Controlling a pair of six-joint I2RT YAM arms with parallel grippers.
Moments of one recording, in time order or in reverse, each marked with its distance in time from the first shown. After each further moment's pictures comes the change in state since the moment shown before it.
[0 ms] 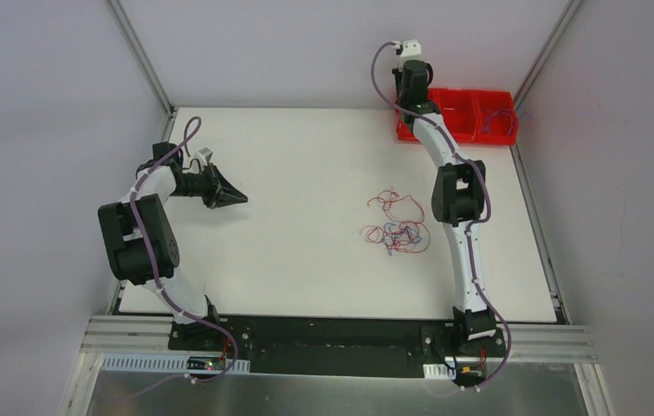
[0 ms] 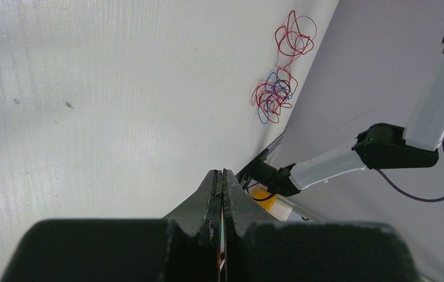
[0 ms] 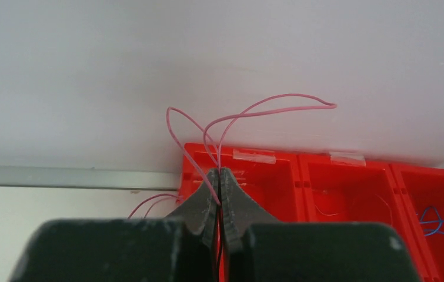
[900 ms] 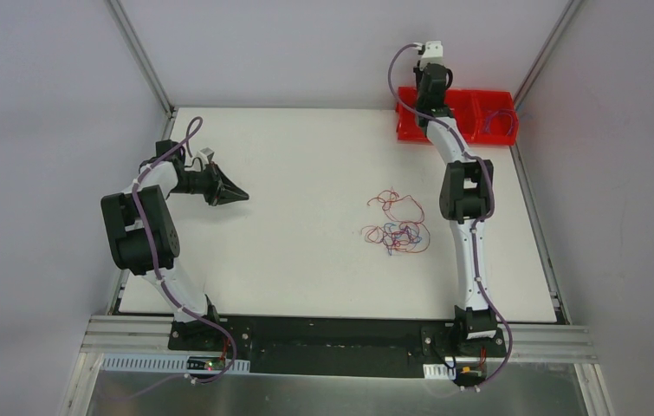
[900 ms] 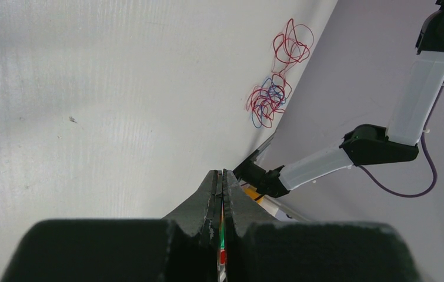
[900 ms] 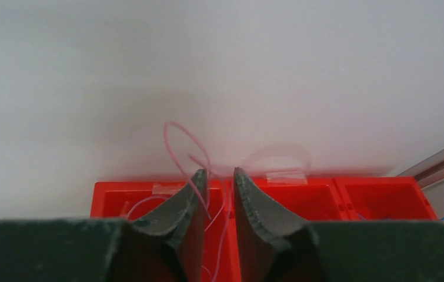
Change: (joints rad) left arm -0.007 0.088 0.056 0.002 0.010 -0.047; right arm -0.103 0.082 -0.013 0.243 0.021 -0.051
